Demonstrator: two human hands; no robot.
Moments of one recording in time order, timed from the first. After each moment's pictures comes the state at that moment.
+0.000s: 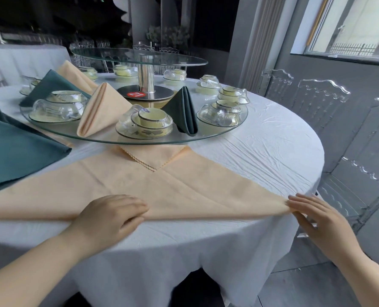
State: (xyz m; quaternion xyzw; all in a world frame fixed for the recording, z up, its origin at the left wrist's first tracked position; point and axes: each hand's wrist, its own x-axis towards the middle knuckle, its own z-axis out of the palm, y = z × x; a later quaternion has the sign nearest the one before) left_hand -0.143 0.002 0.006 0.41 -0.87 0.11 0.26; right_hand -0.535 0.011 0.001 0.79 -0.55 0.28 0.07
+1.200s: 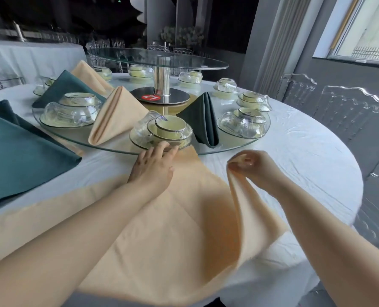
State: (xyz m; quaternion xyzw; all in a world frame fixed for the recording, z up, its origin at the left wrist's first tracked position) left_hand -0.172 -0.122 0.036 0.64 -0.75 0.07 0.18; right_hand -0.389 -0.127 0.068 0.70 -0.55 0.37 -0.27
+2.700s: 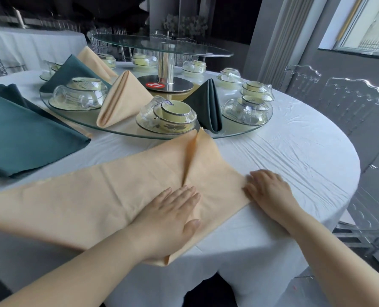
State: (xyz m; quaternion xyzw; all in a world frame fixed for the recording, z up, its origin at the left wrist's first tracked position) left_hand -0.191 -0.010 -0.001 0.51 -0.86 -0.01 0.04; right_hand -0.416 -0.072 0.014 0.74 -0.66 0.15 -0.01
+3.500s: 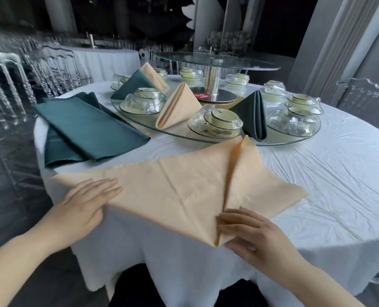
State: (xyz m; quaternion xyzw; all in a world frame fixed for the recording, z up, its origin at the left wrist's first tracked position) left_hand 0.023 0.075 -0.023 0.60 -0.78 0.07 0.16; right_hand -0.335 0.005 -0.016 0.92 -0.22 0.31 -0.02
